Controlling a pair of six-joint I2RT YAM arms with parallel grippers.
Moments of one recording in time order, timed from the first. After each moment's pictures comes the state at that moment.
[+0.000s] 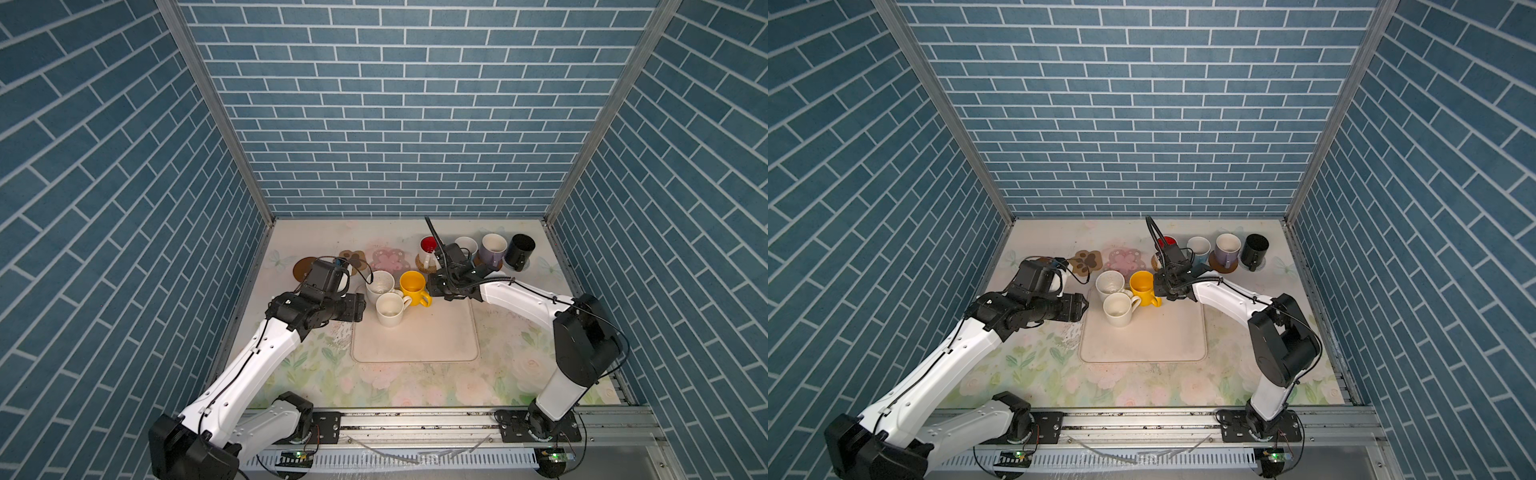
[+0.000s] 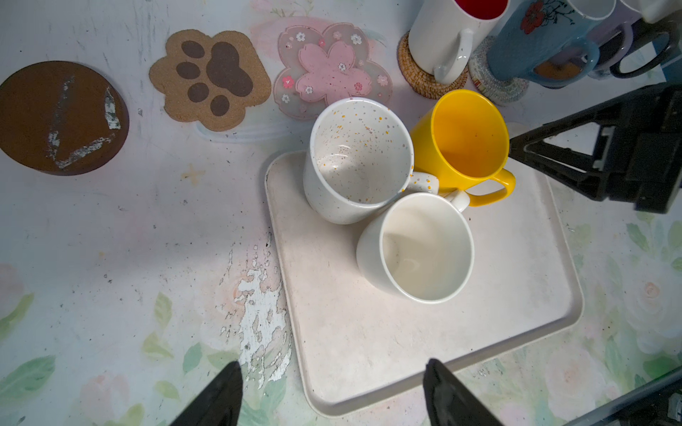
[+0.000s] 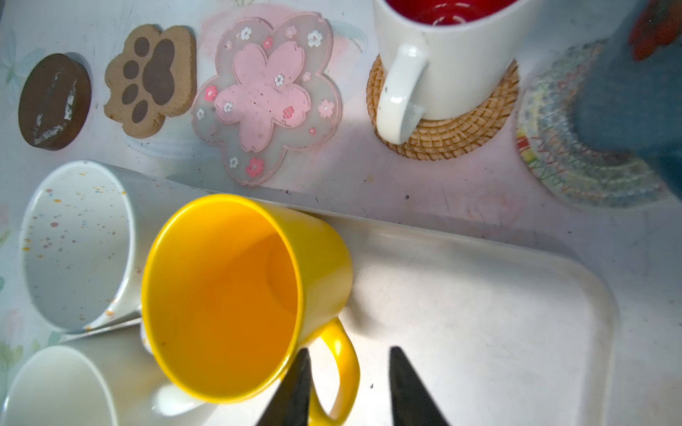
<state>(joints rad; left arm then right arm) -0.43 1.06 0.98 -0.84 0.05 -0.30 0.70 1.67 1.21 -0.47 0.02 0.45</state>
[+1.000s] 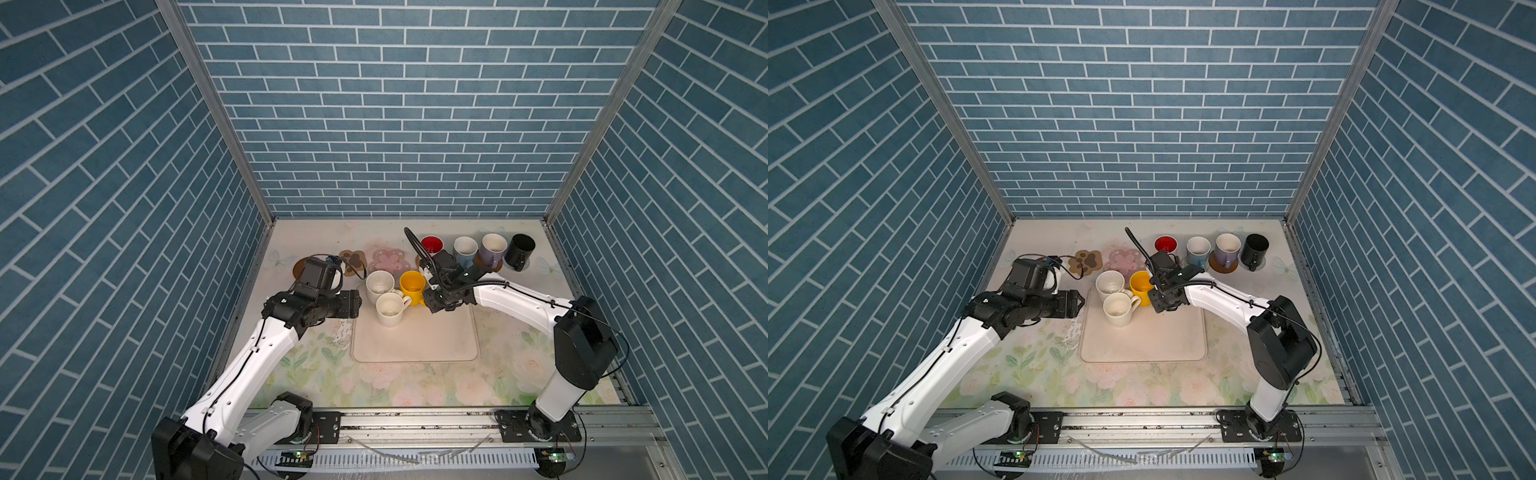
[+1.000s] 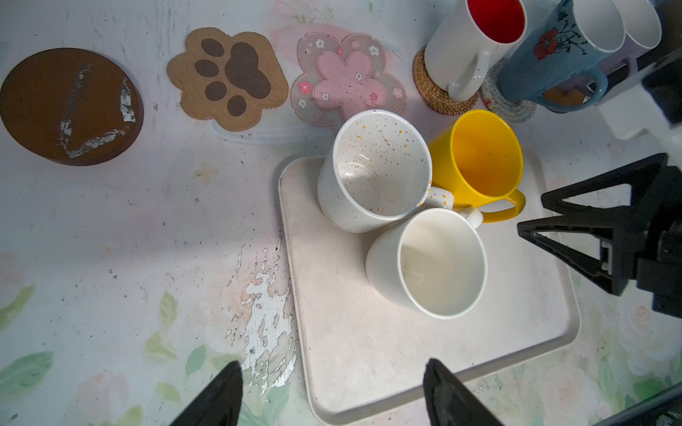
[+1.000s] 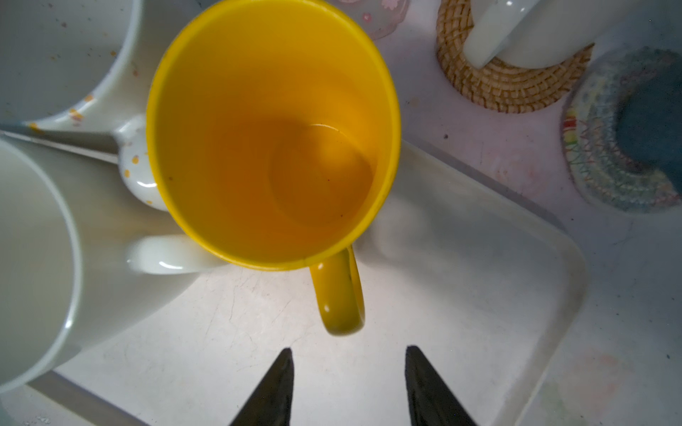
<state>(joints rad) -0.36 1.06 0.97 -0.82 0.09 -0.30 0.78 1.73 1.28 -0.67 0.04 0.17</state>
